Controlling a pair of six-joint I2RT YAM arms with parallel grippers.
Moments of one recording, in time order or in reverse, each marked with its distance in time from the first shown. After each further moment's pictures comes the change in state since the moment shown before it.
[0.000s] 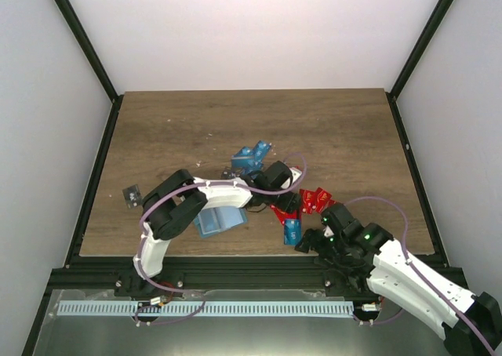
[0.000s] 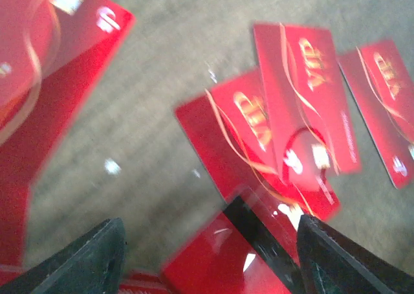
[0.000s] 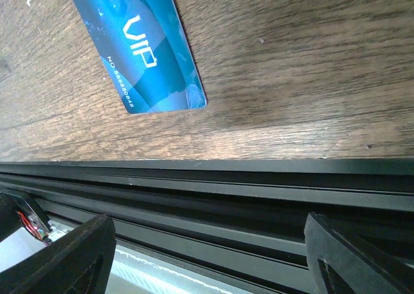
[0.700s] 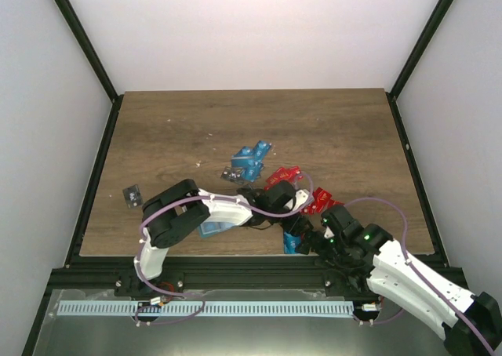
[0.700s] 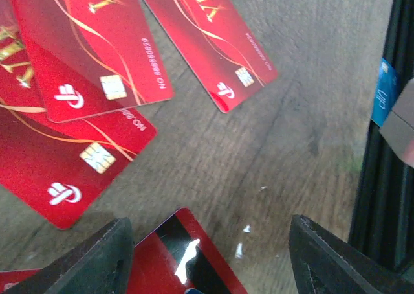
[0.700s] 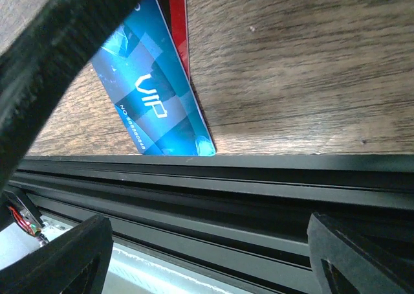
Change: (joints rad) left arm -0.098 -0.006 -0.124 0.221 0.185 -0.009; right arm 0.000 -0.003 -0.012 -0.009 -0.010 -0.019
